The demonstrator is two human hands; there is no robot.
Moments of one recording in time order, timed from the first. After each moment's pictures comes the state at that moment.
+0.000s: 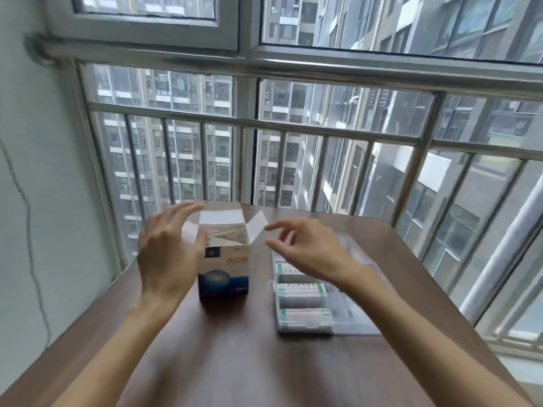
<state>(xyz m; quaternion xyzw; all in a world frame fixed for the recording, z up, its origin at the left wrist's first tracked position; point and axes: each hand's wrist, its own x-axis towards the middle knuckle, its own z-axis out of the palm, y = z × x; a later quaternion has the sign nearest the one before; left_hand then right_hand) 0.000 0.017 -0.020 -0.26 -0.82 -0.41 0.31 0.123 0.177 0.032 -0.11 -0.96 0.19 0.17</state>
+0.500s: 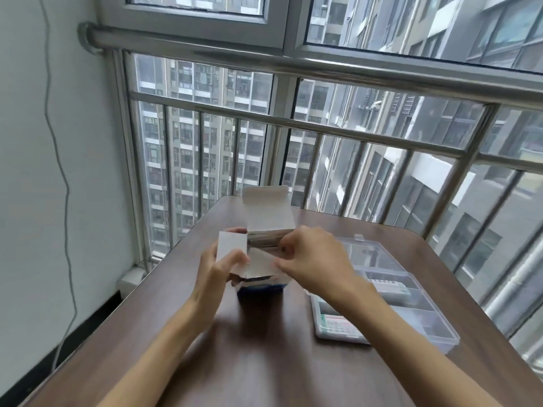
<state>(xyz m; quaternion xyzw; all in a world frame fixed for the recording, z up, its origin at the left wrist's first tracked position) 0.004 0.002 -0.044 -0.22 -0.59 -0.77 -0.10 0.081 0.129 0.014 -0.12 -0.97 0.04 0.20</state>
